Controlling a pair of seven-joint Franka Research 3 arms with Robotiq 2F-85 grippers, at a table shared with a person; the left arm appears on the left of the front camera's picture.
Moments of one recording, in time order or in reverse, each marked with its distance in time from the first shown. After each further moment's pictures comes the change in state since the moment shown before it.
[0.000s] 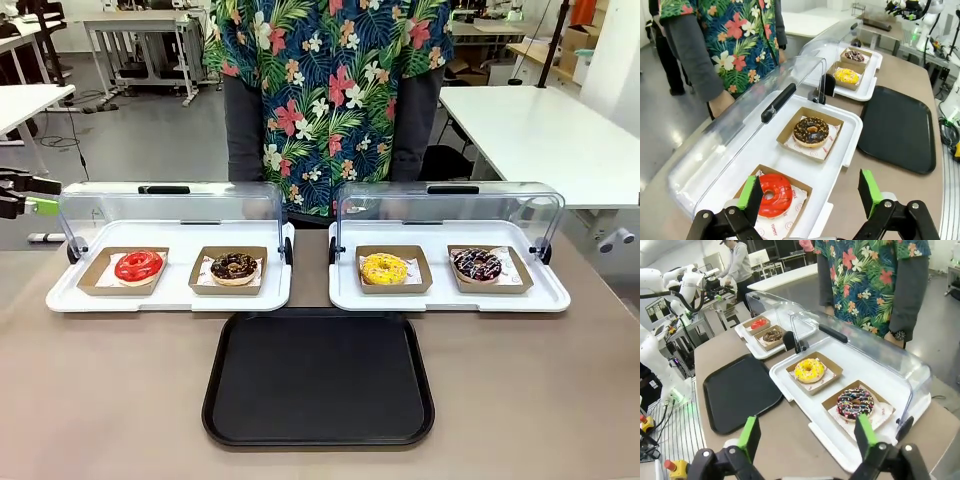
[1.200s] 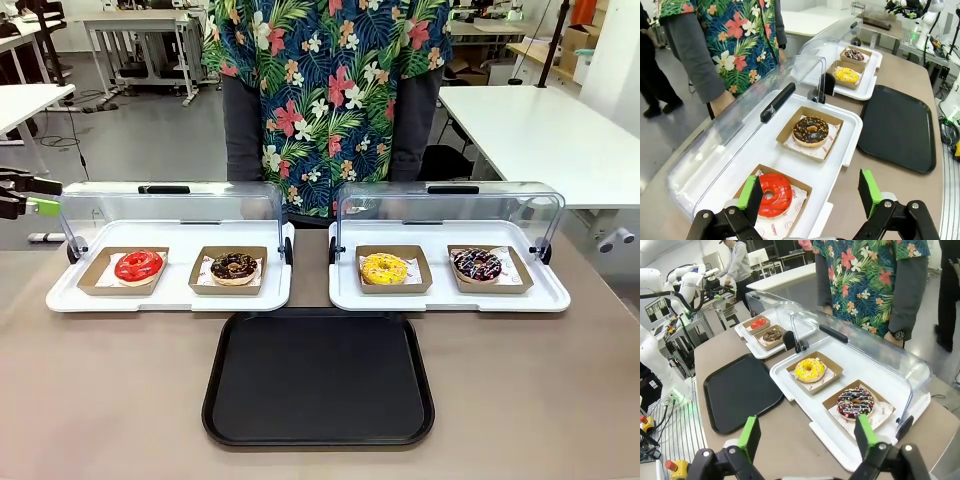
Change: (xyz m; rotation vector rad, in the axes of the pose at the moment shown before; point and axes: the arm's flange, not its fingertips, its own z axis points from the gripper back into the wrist) left arm 0.001 0.000 -0.001 -0.001 0.005 -0.002; right arm 0.002 0.003 0.002 -0.004 0.000 -0.003
